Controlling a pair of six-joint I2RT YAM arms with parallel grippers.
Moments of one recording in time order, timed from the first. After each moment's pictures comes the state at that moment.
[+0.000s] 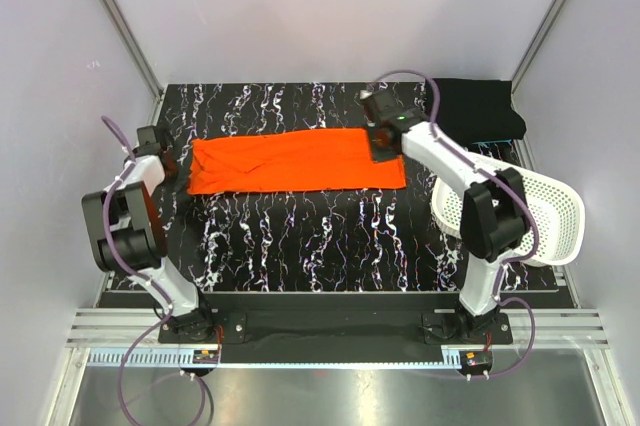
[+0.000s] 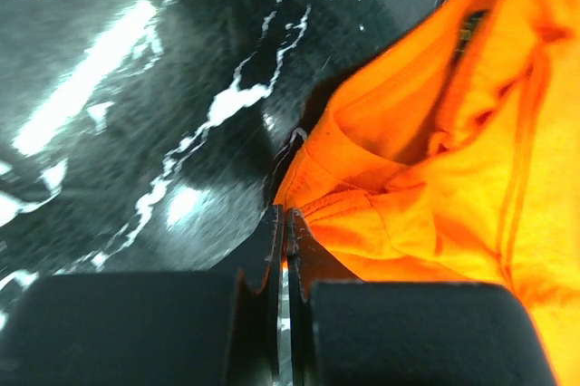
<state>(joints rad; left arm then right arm) 0.28 1.72 1.09 -0.43 -0.05 -0.60 0.45 1.86 1.56 -0.76 0.23 0.21</state>
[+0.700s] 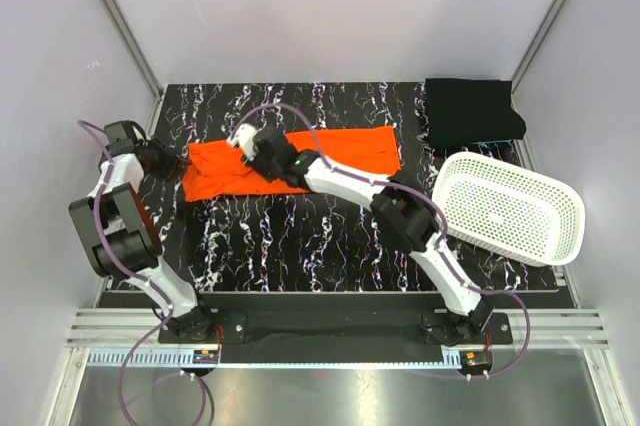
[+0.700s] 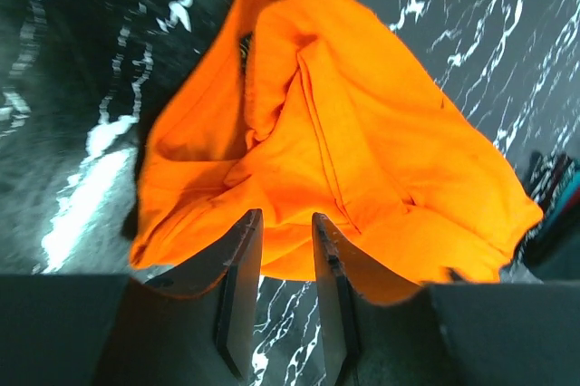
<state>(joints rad) 0.43 1.68 1.15 -0.39 0.41 -0.55 0.90 2.36 1.99 -0.20 0.08 -0.21</state>
